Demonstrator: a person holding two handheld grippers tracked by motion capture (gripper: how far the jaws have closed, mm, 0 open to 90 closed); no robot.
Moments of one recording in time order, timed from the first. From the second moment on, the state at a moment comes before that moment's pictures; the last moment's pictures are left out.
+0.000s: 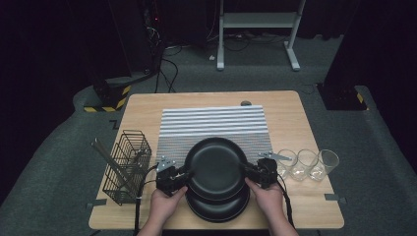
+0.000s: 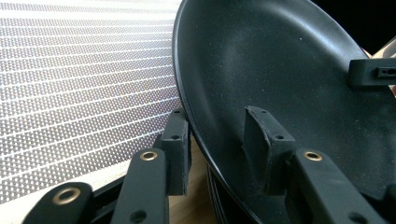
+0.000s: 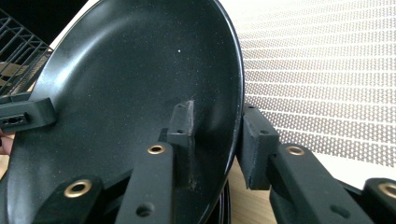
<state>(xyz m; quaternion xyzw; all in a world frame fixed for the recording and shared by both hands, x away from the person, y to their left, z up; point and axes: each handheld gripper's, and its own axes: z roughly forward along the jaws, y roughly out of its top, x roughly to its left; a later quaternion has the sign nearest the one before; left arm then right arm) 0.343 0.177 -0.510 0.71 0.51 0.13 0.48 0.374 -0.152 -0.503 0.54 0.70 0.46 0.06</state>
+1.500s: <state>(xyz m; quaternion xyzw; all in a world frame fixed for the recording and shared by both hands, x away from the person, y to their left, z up) 0.346 0.179 -0.509 0.70 0.52 0.10 0.48 0.372 -0.164 -0.509 0.53 0.69 0.49 0.04</state>
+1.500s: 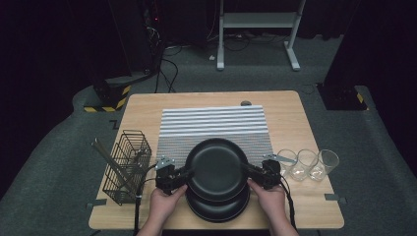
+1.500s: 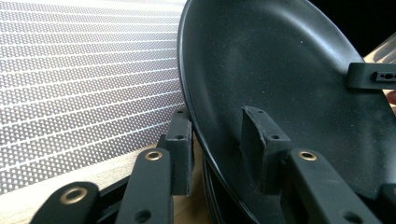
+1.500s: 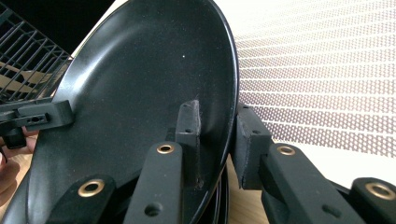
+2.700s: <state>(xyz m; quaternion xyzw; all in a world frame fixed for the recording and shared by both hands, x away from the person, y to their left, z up) 0.335 0.178 -0.499 0.69 0.49 0.13 0.52 0.359 -0.174 -0.491 0.51 0.67 0.53 0.07</state>
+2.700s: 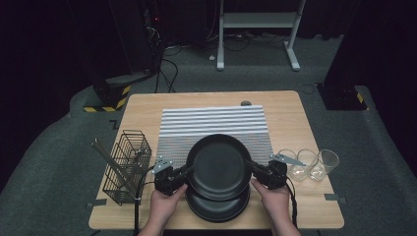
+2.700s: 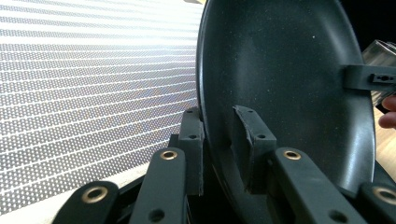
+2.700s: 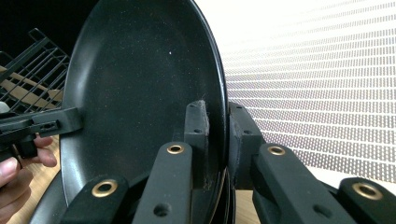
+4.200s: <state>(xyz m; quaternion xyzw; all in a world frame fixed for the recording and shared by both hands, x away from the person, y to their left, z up) 0.329 0.176 -0.487 0.66 0.48 0.15 0.56 0.347 -0.174 -0.478 0.49 0.67 0.55 0.11</state>
